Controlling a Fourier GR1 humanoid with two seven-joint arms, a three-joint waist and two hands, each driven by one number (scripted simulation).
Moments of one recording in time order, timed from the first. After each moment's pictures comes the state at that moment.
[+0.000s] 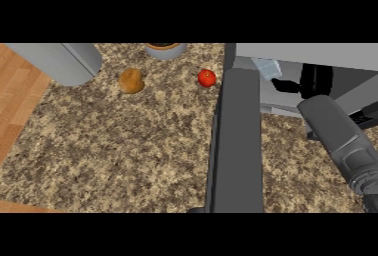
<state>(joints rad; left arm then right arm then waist) 0.14 0.13 0.60 -1.99 0.46 -0.62 0.09 -1.03 -0.32 -0.12 -0.06 0.44 -0.89 -0.50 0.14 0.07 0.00</state>
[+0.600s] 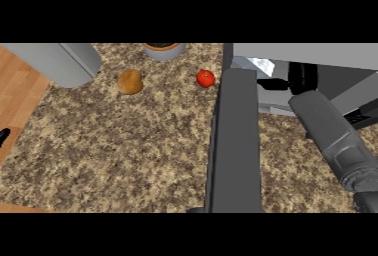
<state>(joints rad) 0.11 0.13 0.54 -1.94 0.40 -0.66 0.07 -1.05 -0.28 -0.14 -0.10 0.42 -0.75 -0.61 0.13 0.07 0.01</state>
